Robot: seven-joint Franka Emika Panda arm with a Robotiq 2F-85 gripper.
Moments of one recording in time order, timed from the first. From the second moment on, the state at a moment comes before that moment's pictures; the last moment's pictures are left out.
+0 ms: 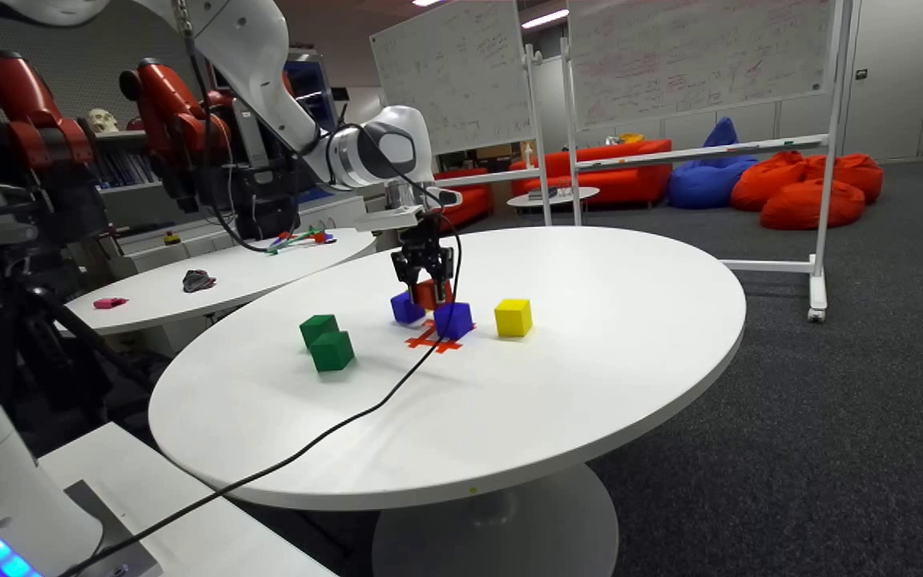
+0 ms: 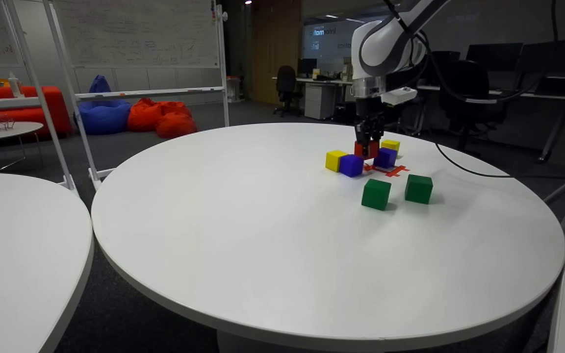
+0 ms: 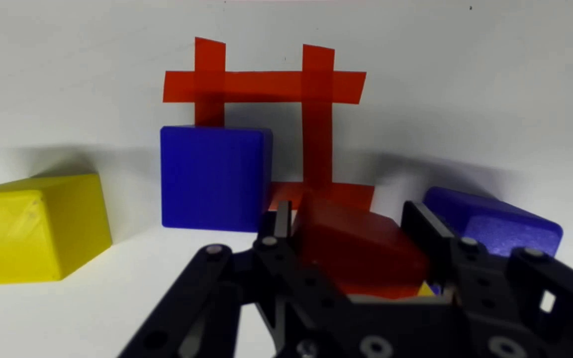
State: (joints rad) arm -0.04 0.54 -0.03 -1.87 -0.07 2.27 -0.07
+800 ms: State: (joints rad) arm -0.08 0.52 -0.03 -1.92 -0.06 2.32 -0.07
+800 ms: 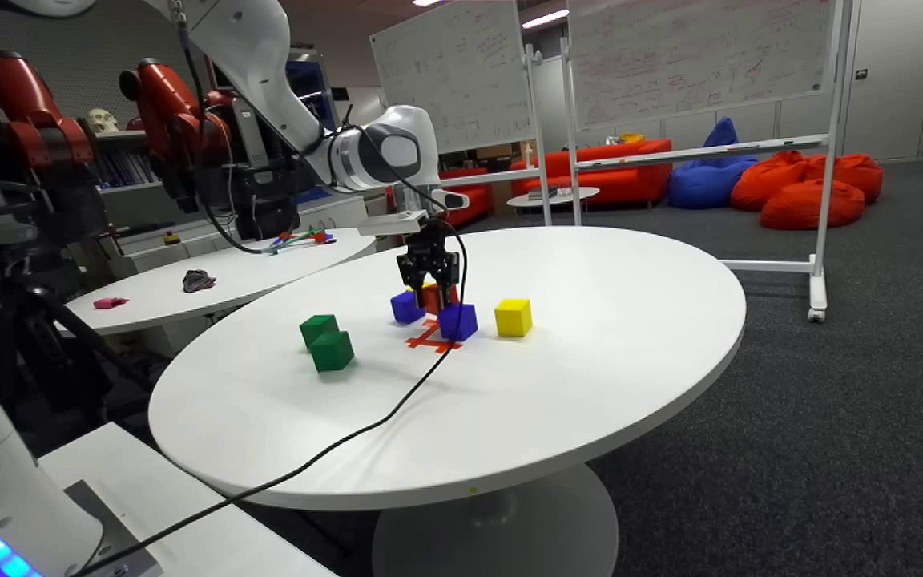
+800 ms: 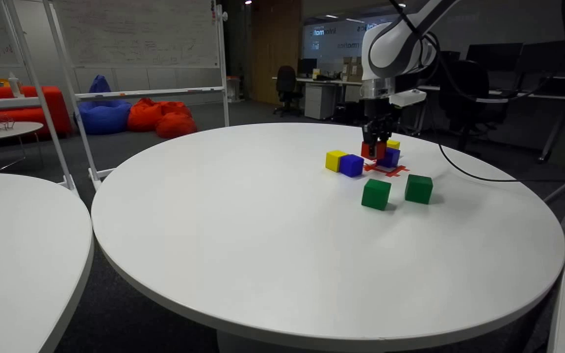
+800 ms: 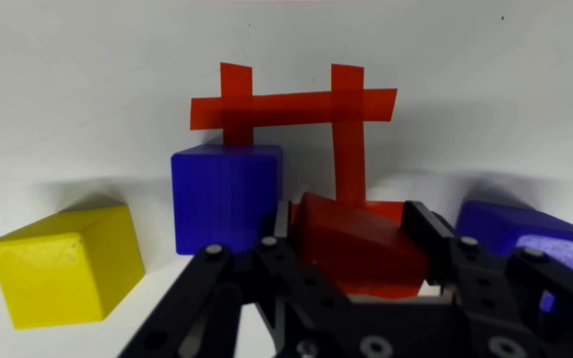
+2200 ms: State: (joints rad) arm 0.08 0.59 0.01 -1.85 -0.07 2.33 -0.07
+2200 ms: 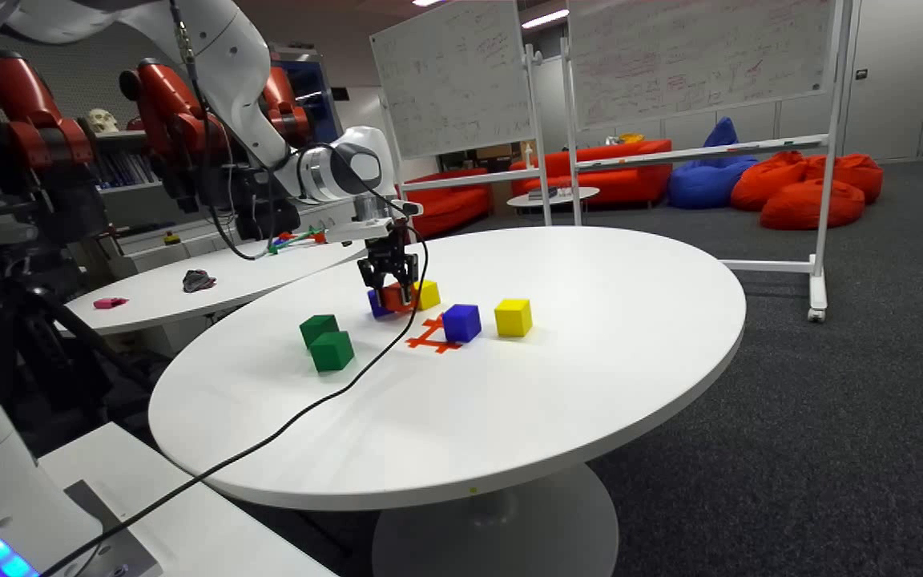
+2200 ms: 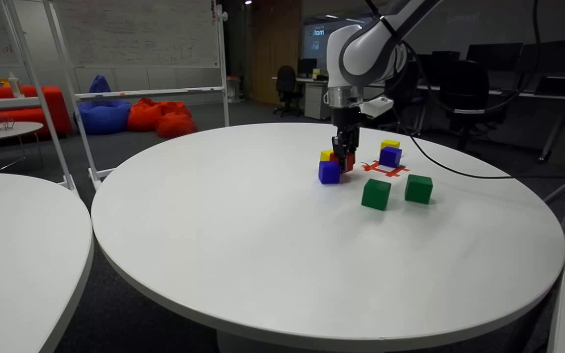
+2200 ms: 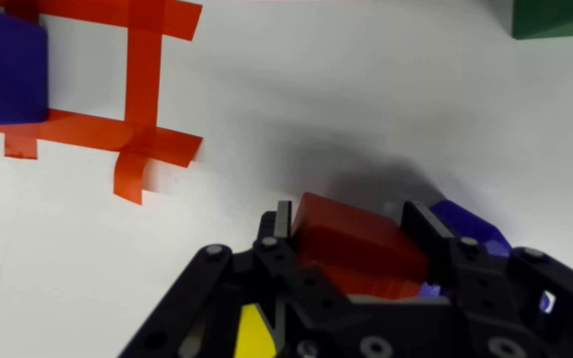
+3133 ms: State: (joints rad) arm -0.02 0.59 -0.02 -1.83 -0.07 2.33 -0.08
